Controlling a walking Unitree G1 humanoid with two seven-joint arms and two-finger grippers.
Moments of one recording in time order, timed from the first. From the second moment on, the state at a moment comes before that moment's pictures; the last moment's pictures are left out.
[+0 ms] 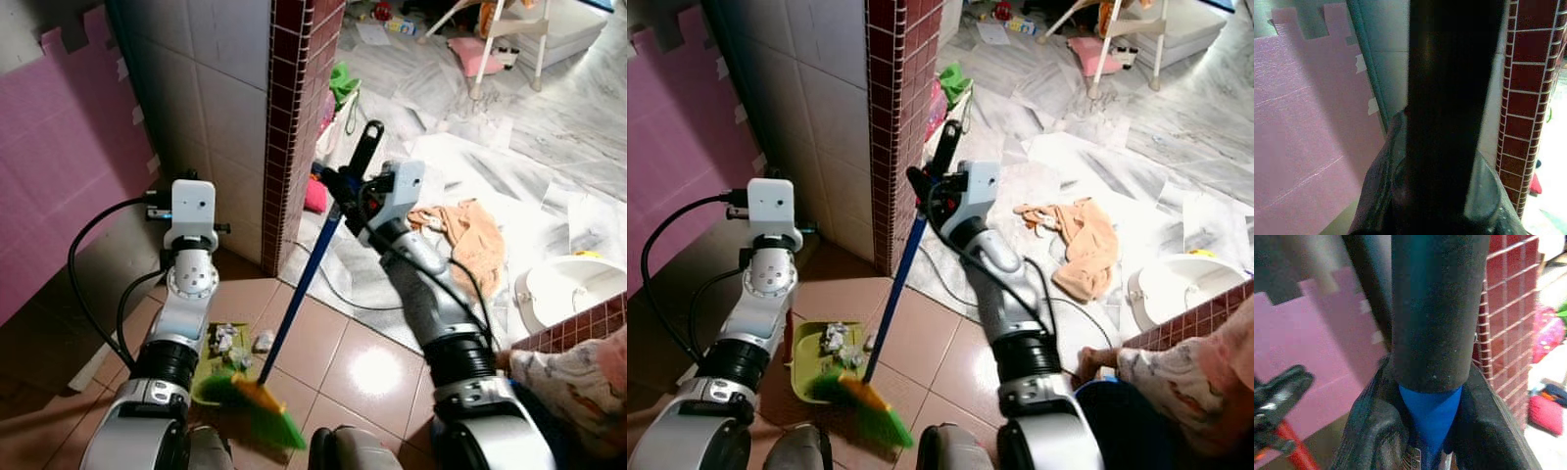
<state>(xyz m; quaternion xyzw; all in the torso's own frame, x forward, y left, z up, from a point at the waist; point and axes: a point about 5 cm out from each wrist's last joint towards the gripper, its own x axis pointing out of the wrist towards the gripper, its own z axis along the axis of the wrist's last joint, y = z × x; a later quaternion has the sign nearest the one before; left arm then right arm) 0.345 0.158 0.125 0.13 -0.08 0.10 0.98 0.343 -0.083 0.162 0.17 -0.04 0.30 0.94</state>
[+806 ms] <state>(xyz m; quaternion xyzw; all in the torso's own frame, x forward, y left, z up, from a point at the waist) 0.349 0.154 0.124 0.13 -0.08 0.10 0.98 0.357 -0.103 0.219 0.10 -0.11 0.35 0.93</state>
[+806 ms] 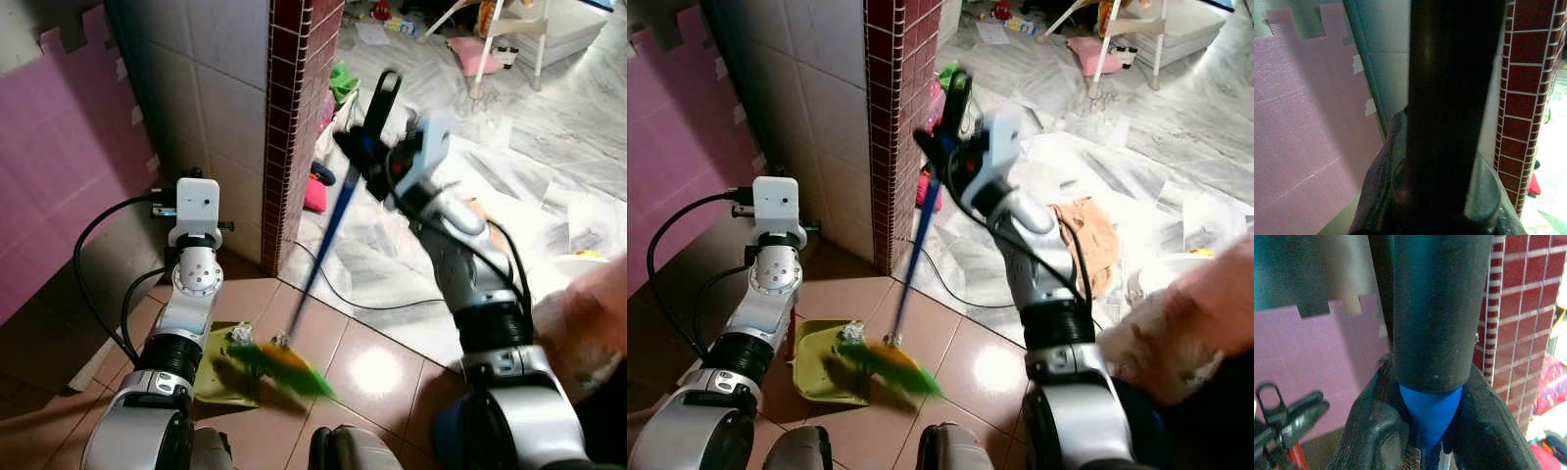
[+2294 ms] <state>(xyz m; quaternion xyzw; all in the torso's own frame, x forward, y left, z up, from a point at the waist) 0.354 0.151 0.126 0.11 -0.08 0.10 0.99 0.353 -0.055 0.161 0.20 -0.03 0.20 0.96</state>
